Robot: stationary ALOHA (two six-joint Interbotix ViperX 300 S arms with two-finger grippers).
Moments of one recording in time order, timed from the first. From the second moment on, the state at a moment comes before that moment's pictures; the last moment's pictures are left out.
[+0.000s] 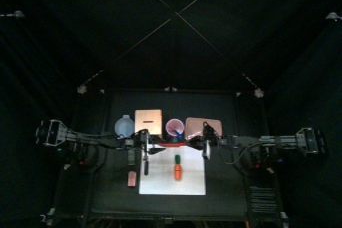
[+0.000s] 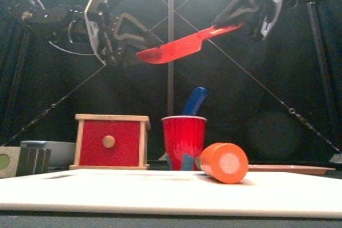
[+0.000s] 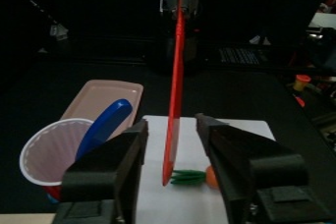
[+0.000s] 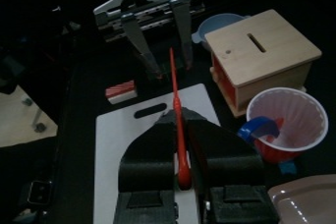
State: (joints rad) left arm 0.01 -0.21 0.91 -0.04 -0.58 0.00; right arm -0.07 -0.56 0.82 -0.21 0.03 0.48
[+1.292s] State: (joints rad) left arm 0.00 -0.19 0.91 0.03 -0.60 0.01; right arm -0.04 -0.55 0.85 -0.16 0.06 0.48
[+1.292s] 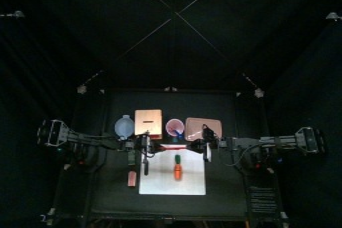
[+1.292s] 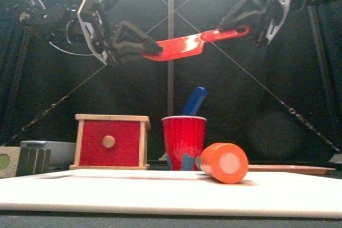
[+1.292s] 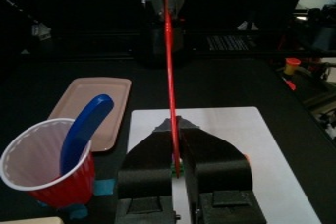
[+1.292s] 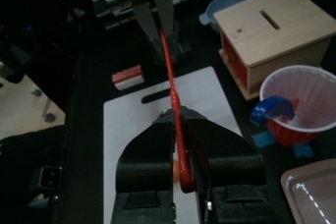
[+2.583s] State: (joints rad) left arm -0.02 -0.17 0.93 0.05 -0.64 0.00; right arm -0.03 -0.53 0.84 -0.11 0.12 0.48
